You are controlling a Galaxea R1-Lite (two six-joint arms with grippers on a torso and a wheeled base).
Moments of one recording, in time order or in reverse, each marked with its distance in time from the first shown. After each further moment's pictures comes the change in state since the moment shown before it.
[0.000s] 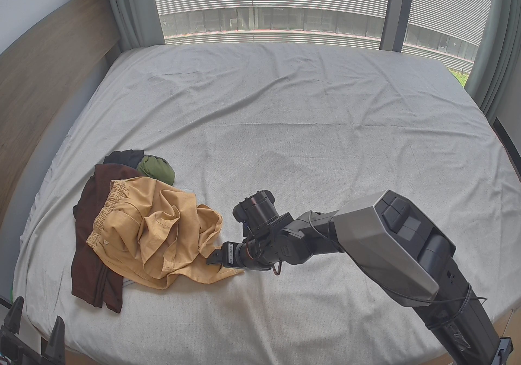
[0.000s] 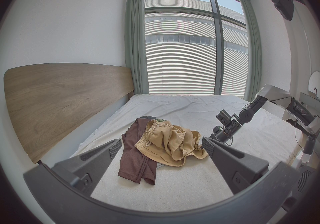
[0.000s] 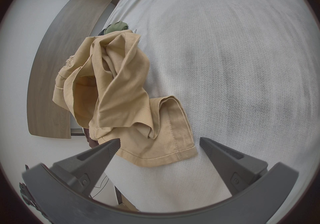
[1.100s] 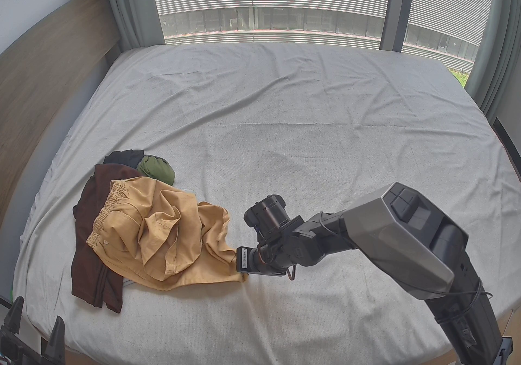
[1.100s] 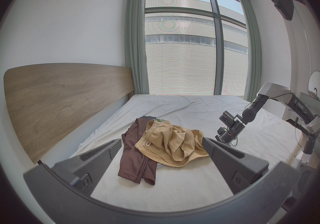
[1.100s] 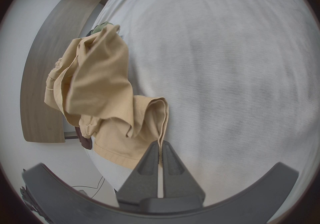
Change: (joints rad) left arm 0.000 0.000 0.000 0.000 0.000 0.000; right arm -0.018 -0.065 0.153 -0.013 -0.053 0.033
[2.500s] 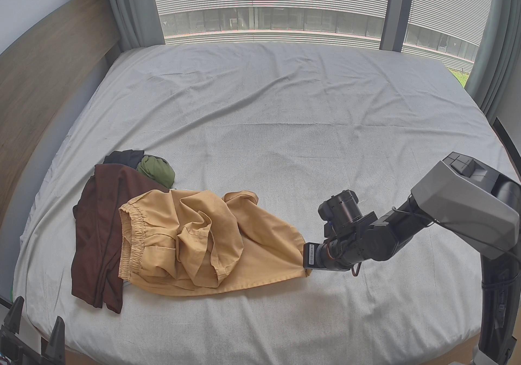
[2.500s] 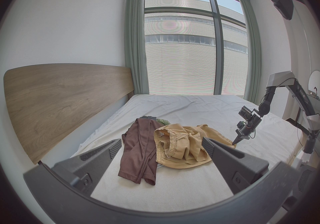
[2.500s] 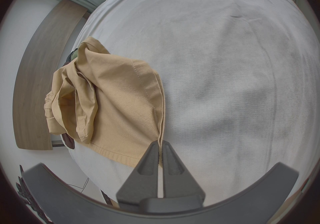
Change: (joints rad) left arm 0.000 0.000 0.000 0.000 0.000 0.004; right arm -0.194 -0.281 0.580 -0.266 -0.070 -0.105
